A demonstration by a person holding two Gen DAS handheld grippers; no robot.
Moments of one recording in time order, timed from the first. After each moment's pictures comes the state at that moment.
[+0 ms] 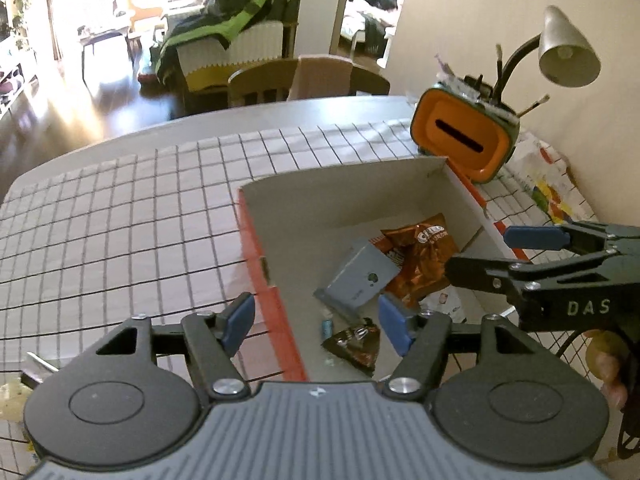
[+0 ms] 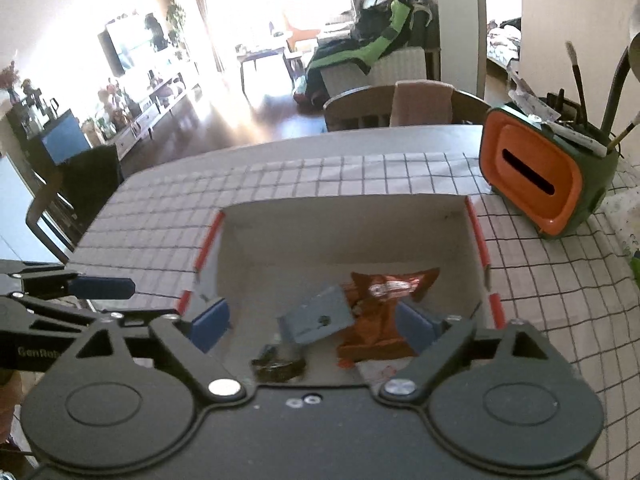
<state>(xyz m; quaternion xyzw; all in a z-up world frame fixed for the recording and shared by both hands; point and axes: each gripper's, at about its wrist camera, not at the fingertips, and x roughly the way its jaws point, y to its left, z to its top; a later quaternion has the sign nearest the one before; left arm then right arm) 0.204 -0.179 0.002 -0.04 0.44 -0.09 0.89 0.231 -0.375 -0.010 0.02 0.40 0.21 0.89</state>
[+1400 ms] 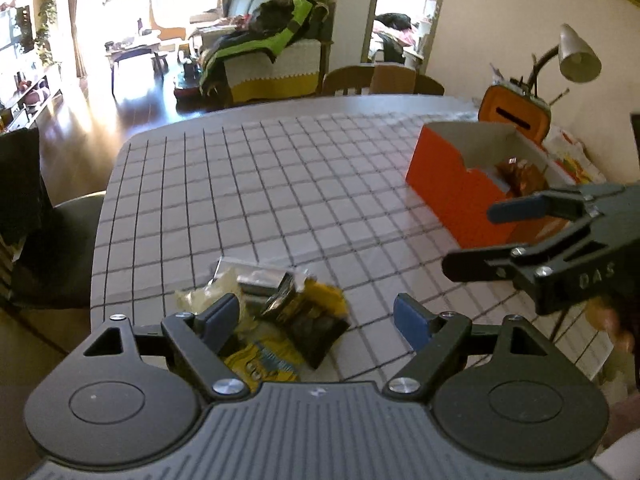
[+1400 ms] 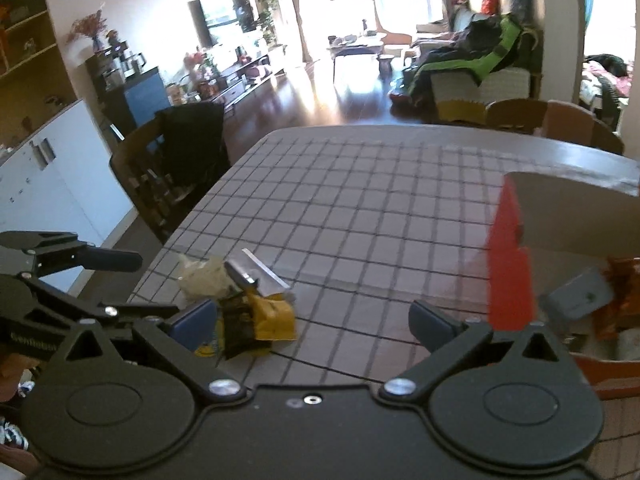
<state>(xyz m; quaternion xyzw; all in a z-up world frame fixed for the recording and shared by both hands) 0.054 0.066 -0.035 -0.02 0.41 -0.08 0.91 0.137 -0.146 -0.042 -0.03 0.38 0.32 0.87</state>
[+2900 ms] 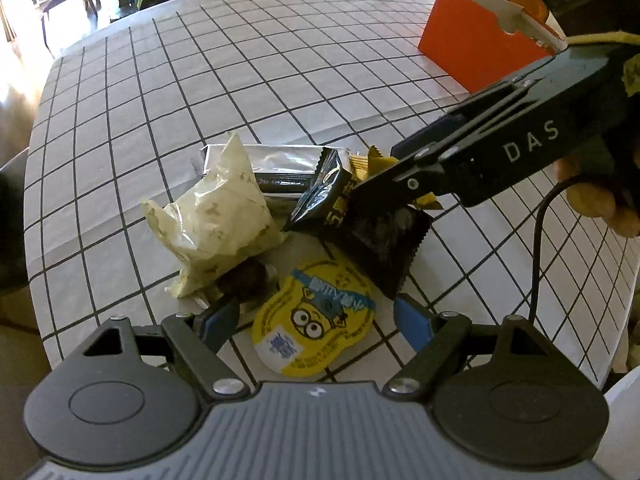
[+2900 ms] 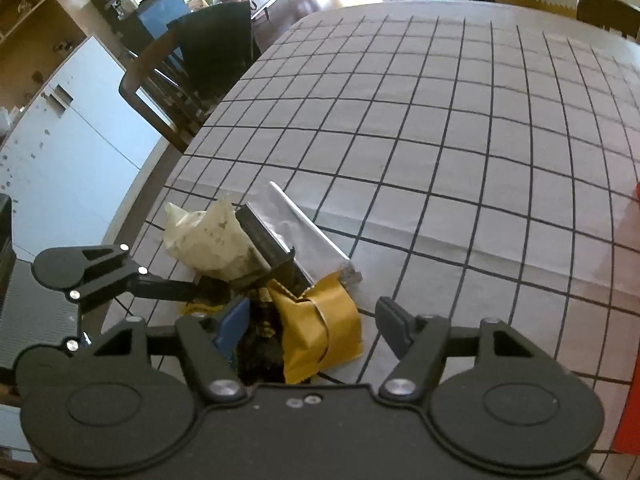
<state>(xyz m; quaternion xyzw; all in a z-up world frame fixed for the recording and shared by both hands) 0.113 0.103 -0.143 0.02 0.53 -0.17 0.83 0.218 -0.057 -0.129 -0.02 0.53 0.37 0.76</state>
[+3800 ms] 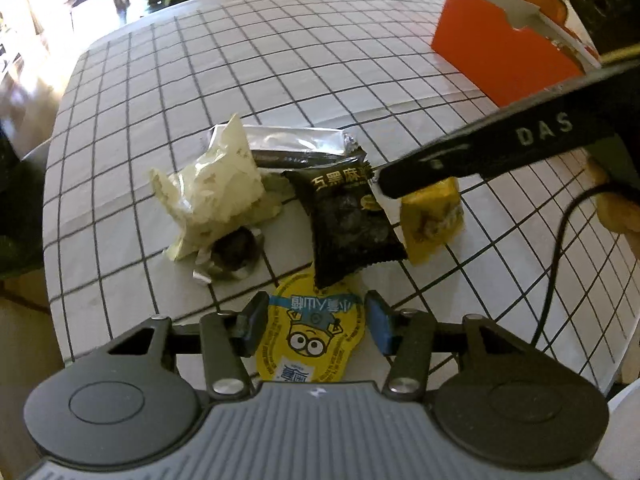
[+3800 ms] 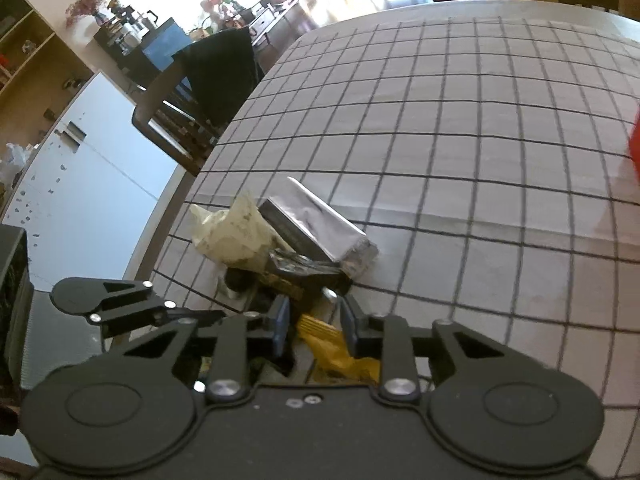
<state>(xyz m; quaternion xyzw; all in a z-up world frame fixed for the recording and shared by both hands) 0.092 0.090 -0.143 0.02 0.53 -0.12 0.84 0.197 -0.094 -0.123 0.04 0.52 0.37 0.77</state>
